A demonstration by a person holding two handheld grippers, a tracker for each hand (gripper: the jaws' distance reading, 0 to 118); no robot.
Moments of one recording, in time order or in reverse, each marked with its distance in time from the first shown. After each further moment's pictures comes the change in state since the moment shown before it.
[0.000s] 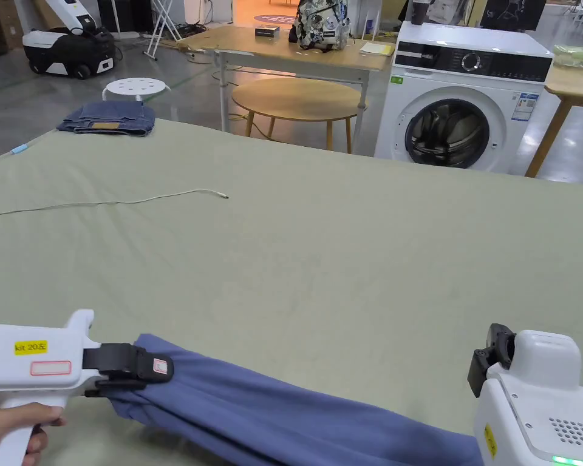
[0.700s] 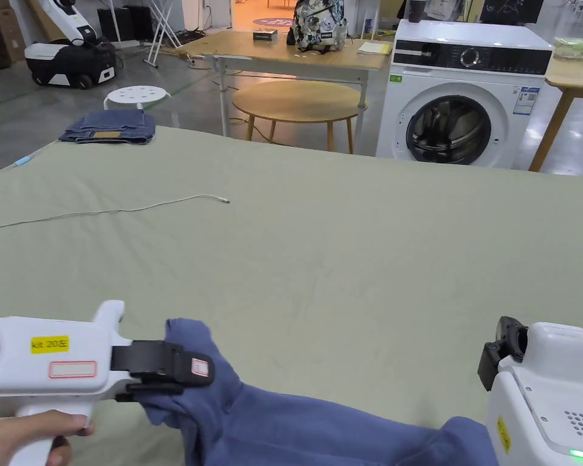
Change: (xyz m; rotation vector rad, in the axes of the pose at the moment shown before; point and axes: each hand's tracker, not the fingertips) left arm 0.086 -0.026 -0.021 -0.071 -0.087 -0.019; right arm 0.008 0.005 0.000 0.007 0.002 -0.034
